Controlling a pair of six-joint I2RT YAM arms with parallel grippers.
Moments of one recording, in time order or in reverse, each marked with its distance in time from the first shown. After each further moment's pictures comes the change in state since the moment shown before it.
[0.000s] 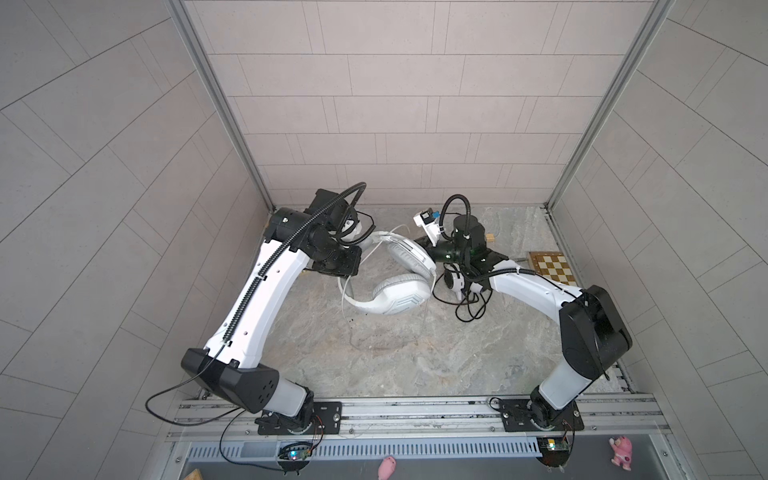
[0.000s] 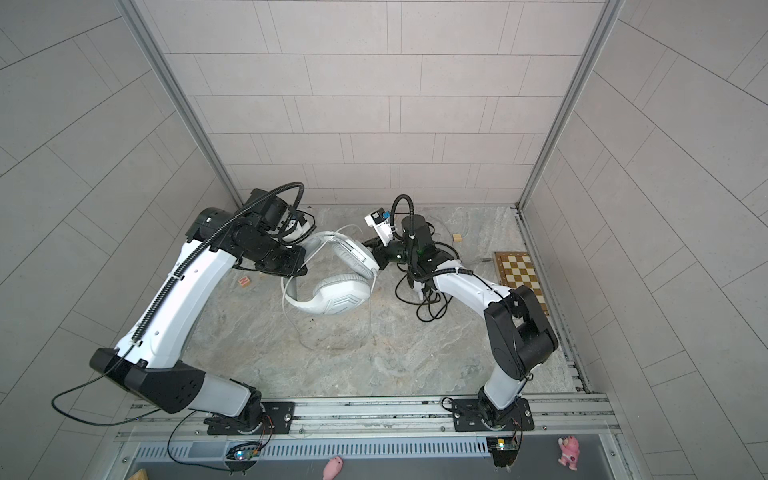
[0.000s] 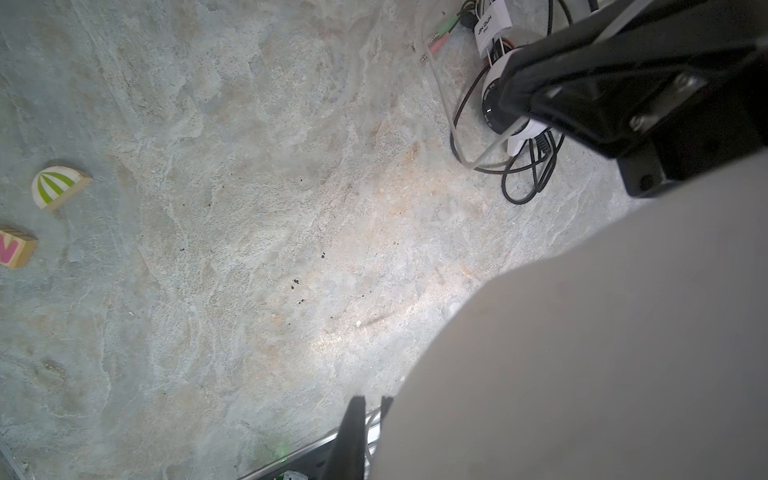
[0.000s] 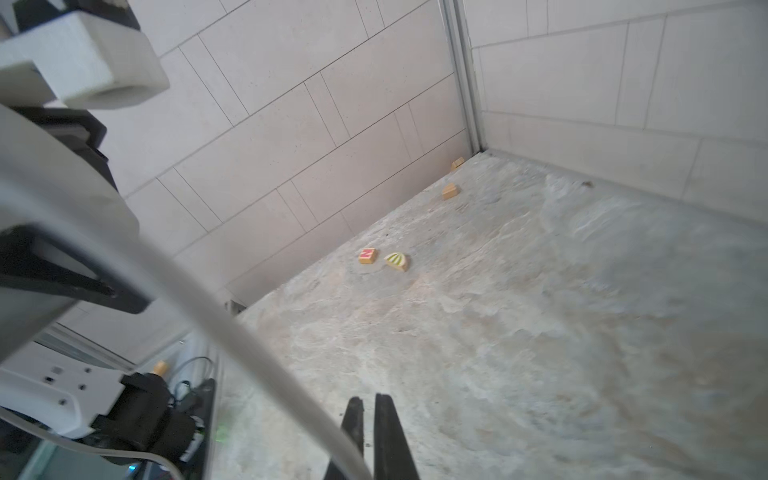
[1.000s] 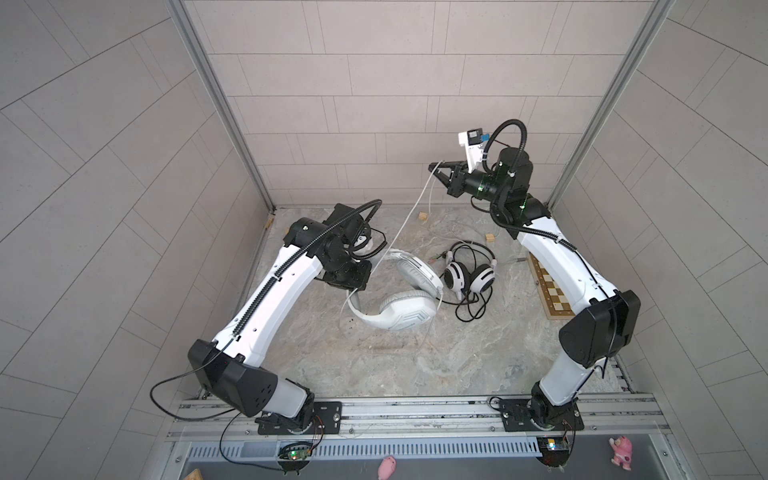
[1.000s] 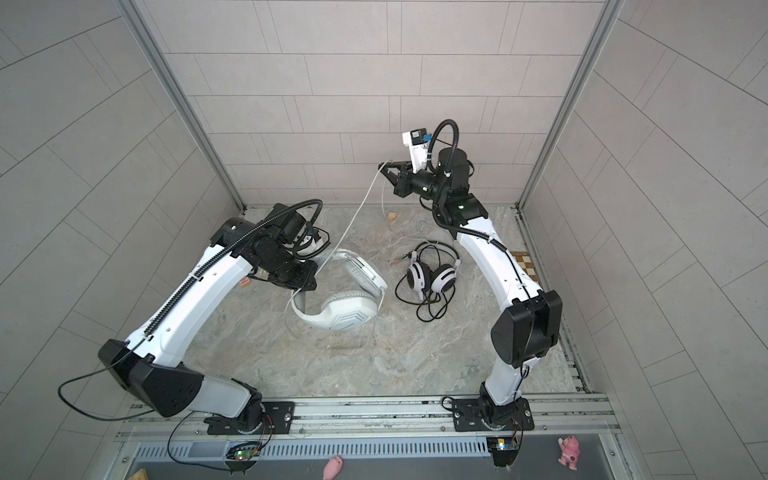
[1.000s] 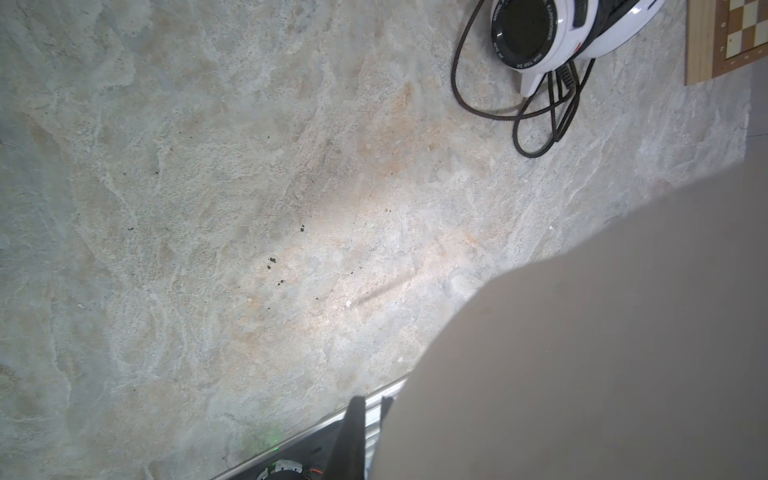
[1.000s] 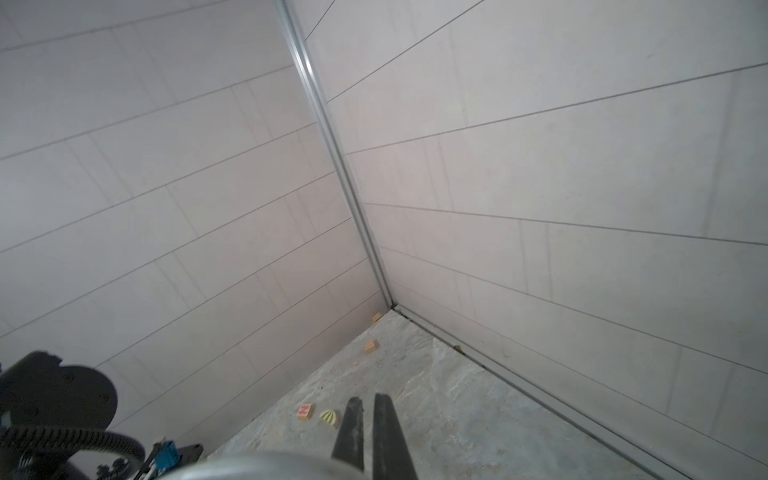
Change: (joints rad) left arm -0.081 -0.013 -0.154 0.054 0.002 -0.019; right arm -0.220 0.064 0.621 -0.243 0.113 0.150
